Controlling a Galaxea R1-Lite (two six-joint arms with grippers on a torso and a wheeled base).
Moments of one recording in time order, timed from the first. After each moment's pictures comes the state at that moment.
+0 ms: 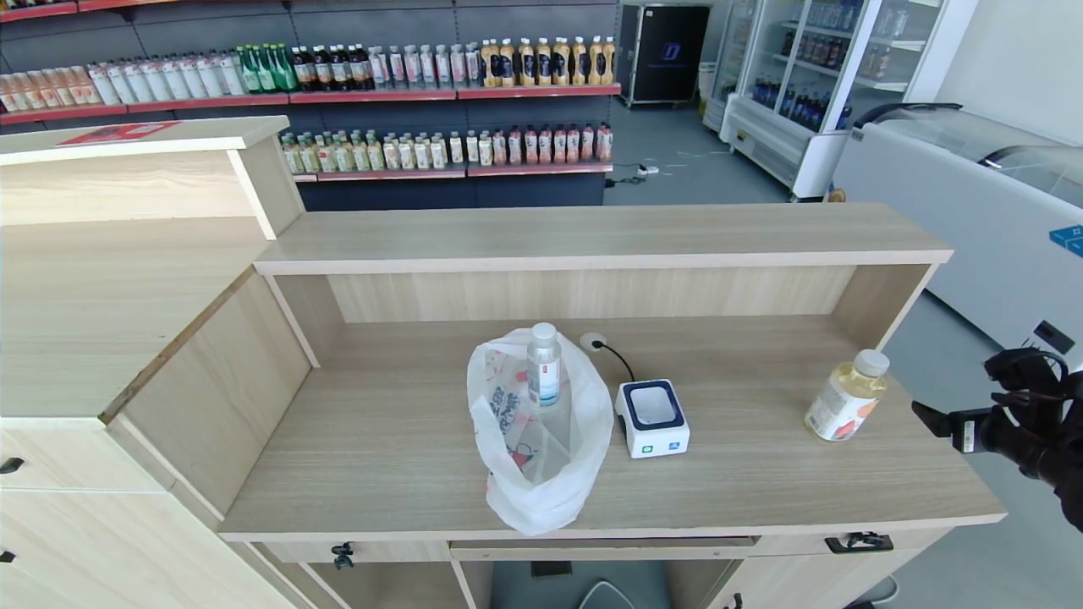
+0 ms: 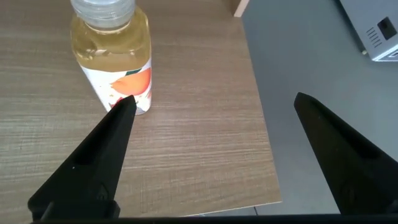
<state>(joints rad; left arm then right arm) 0.00 0.00 0.00 0.00 0.00 0.00 -0.51 2.20 -0.67 -1.26 0.32 -0.38</state>
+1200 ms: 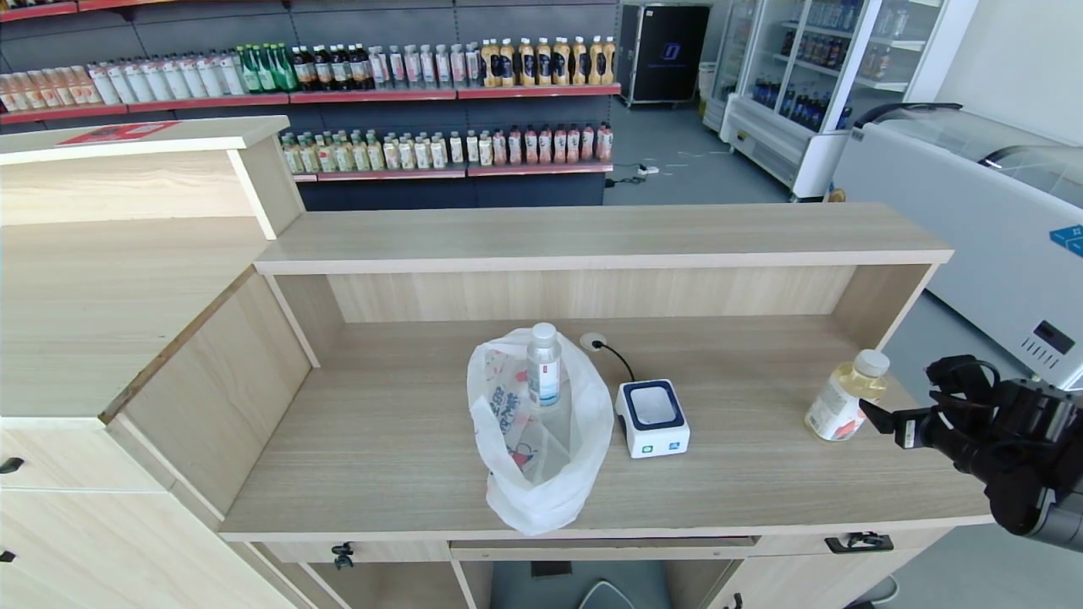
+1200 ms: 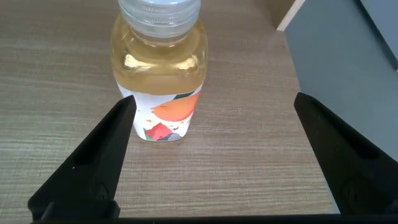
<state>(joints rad) 0.00 0.00 0.00 0.00 0.00 0.00 -0.41 2.39 -0.77 -1.39 0.32 -0.31</state>
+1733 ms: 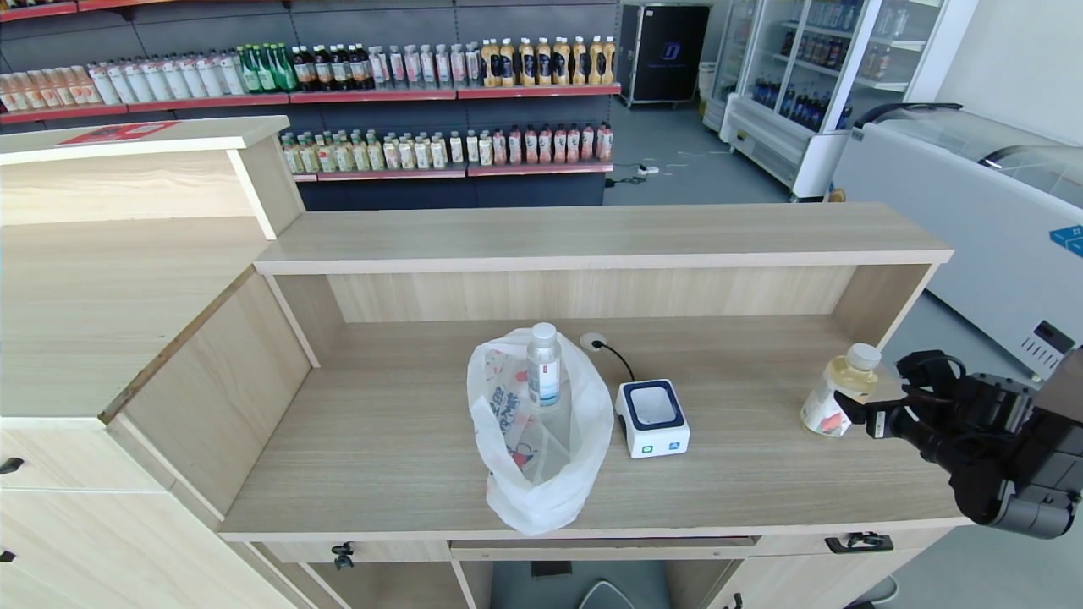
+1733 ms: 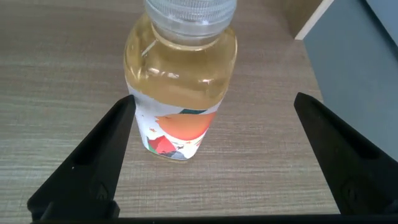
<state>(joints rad) 0.00 0.00 0.00 0.00 0.00 0.00 -0.35 2.46 -0.87 -1.39 0.26 -0.26</state>
